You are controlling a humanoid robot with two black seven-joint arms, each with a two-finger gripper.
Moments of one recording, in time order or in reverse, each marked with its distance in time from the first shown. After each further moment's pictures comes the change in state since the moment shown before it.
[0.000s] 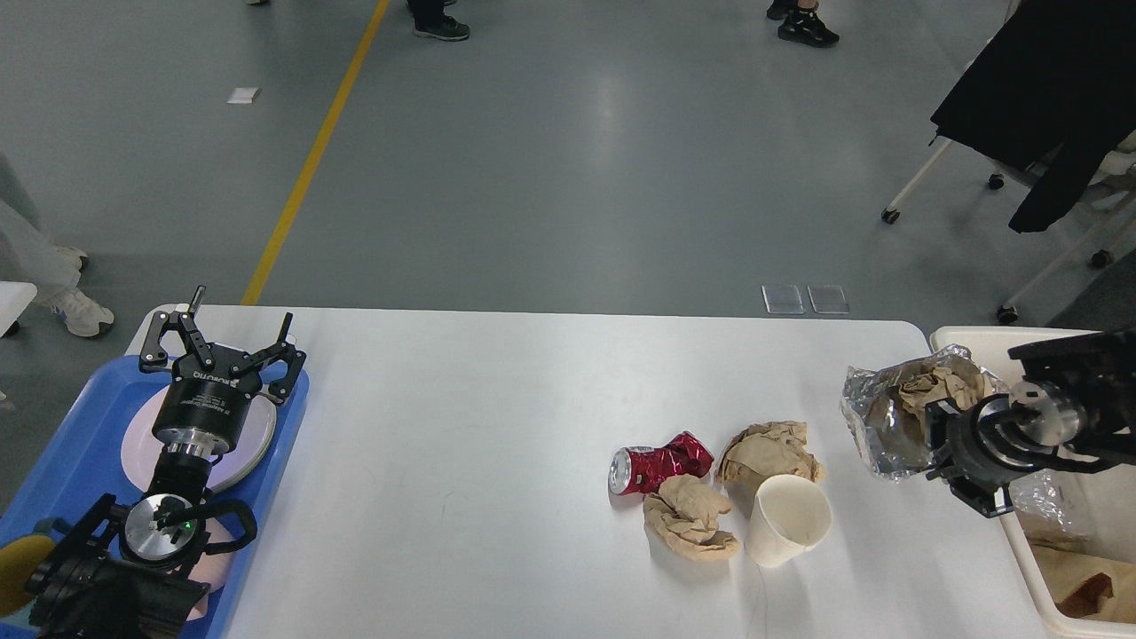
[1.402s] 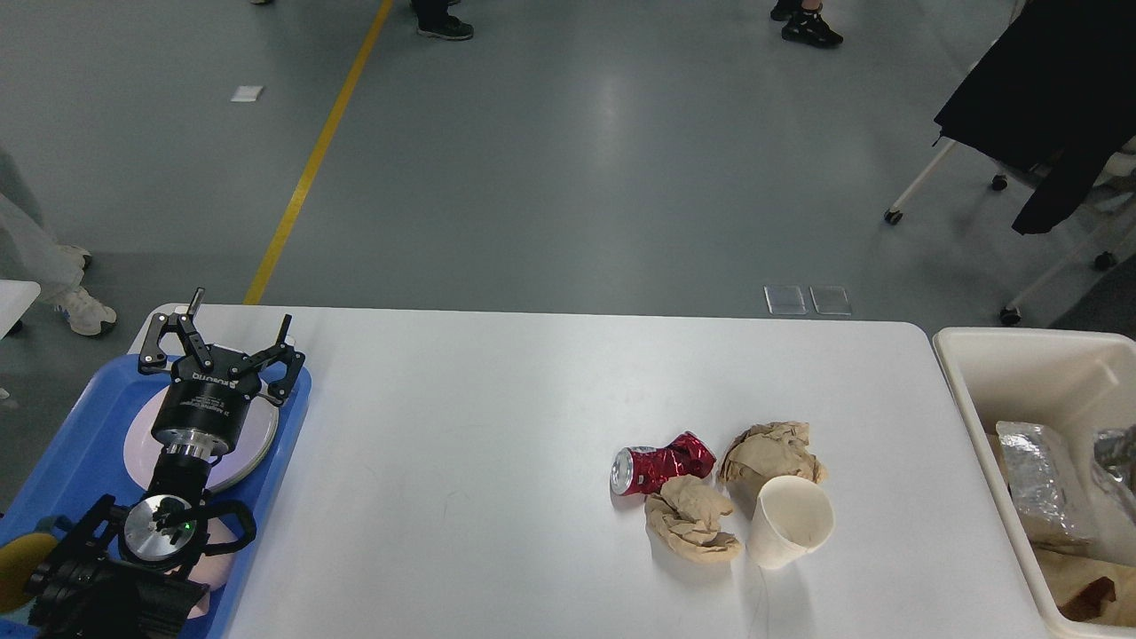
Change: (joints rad) left arm 0.002 0.000 -0.001 0.001 0.000 0.001 0.000; right arm -0.291 -0.316 0.024 -0.390 -0.369 0.227 0.000
